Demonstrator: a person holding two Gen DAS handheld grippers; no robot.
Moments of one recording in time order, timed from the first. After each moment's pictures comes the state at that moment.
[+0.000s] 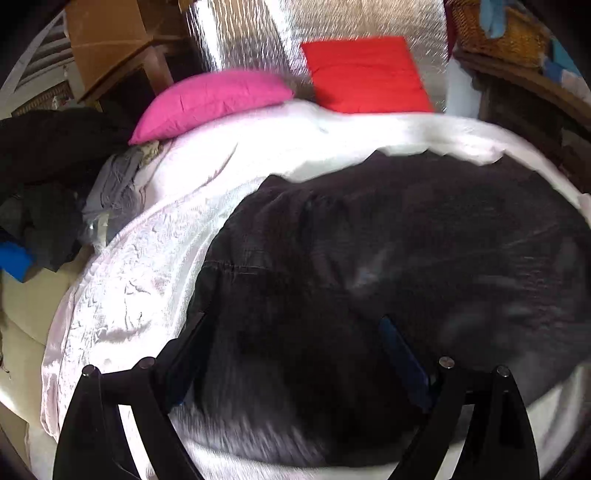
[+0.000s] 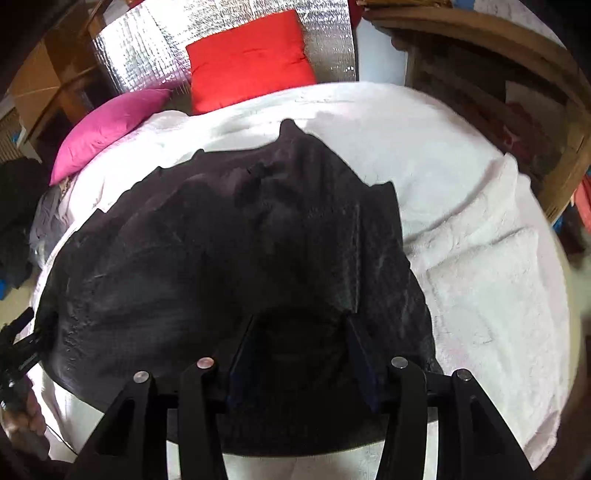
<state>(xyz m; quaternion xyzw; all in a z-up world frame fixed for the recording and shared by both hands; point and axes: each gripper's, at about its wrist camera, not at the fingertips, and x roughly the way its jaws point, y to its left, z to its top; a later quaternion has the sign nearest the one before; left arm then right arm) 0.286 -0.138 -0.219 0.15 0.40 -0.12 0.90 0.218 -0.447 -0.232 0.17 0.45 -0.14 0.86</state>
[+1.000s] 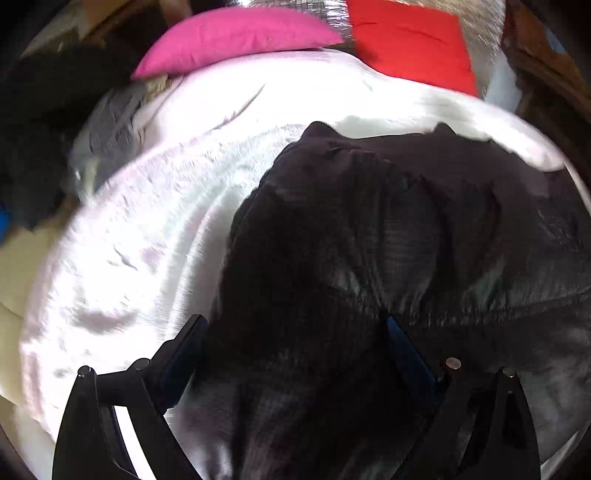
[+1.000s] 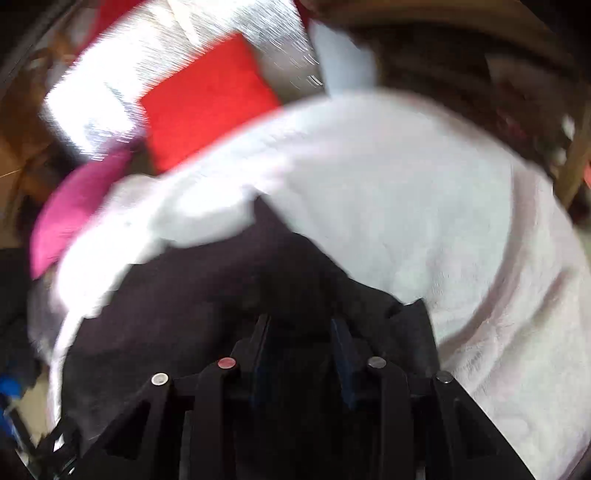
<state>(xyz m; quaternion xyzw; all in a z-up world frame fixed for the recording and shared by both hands) 0.381 -0.103 -0.266 0.08 0.50 -0.08 0.86 0.317 -0.523 -0.258 0.28 0.42 -0.18 0.84</state>
